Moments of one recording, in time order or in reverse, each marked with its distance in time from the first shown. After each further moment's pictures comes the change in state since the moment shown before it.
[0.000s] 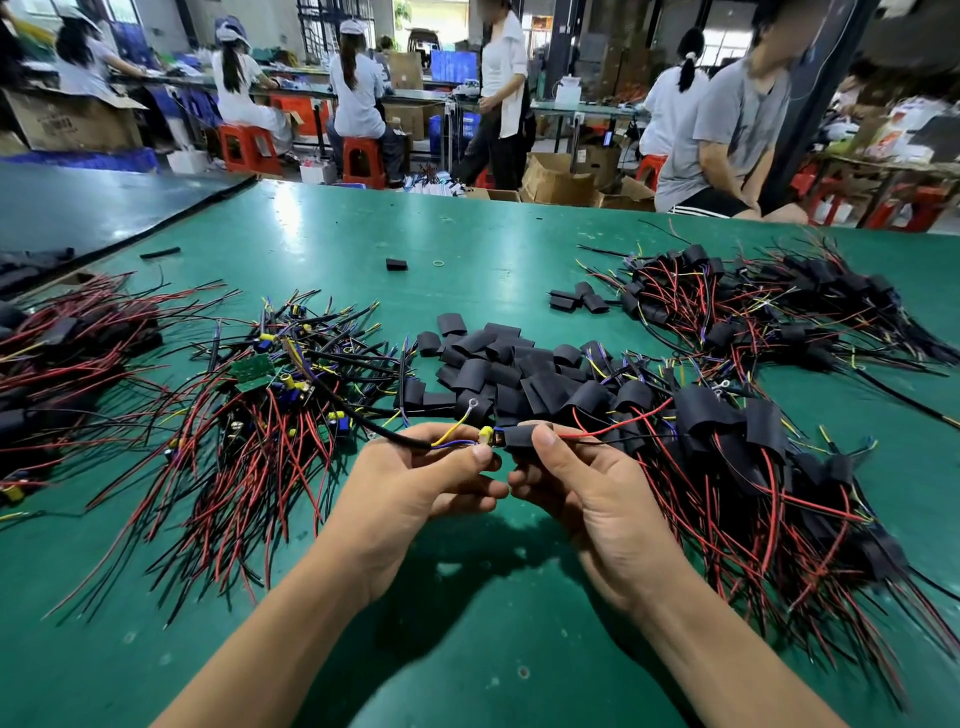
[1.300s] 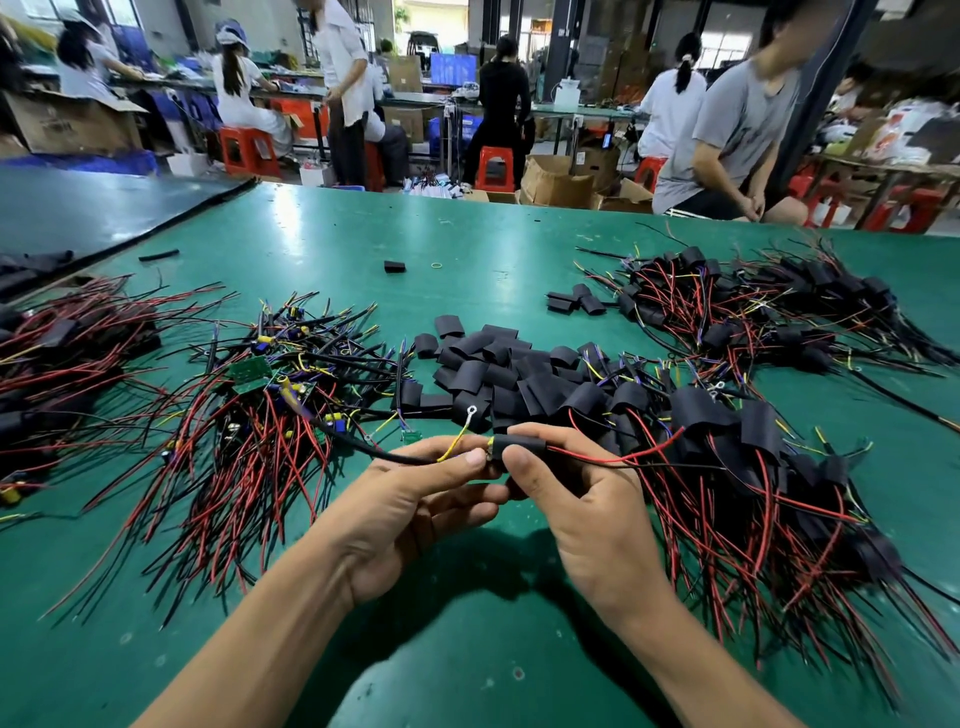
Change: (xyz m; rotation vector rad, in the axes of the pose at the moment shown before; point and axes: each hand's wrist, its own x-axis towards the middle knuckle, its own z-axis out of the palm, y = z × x) left_hand -0.002 0.007 -0.001 -0.149 -0.078 -0.261; right_hand -0.010 0.005 0.000 -0.533 0.015 -0.385
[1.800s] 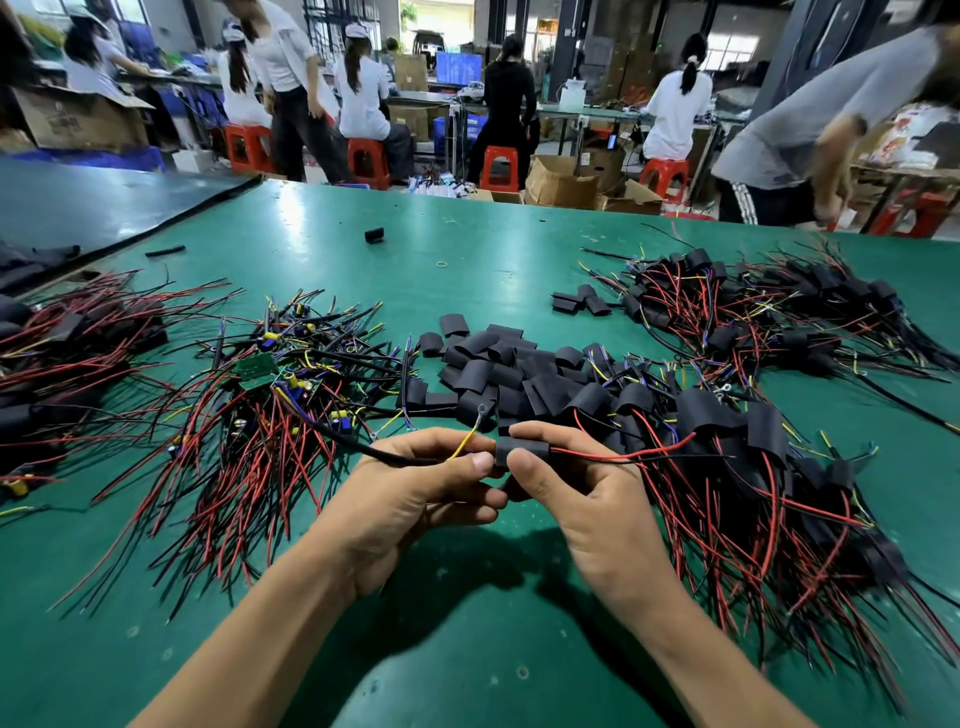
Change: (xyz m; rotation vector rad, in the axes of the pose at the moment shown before) left_hand -0.002 0.001 -0.004 0.126 -0.003 0.143; right_hand 0.002 -0.002 -0.001 0.139 -0.071 0.073
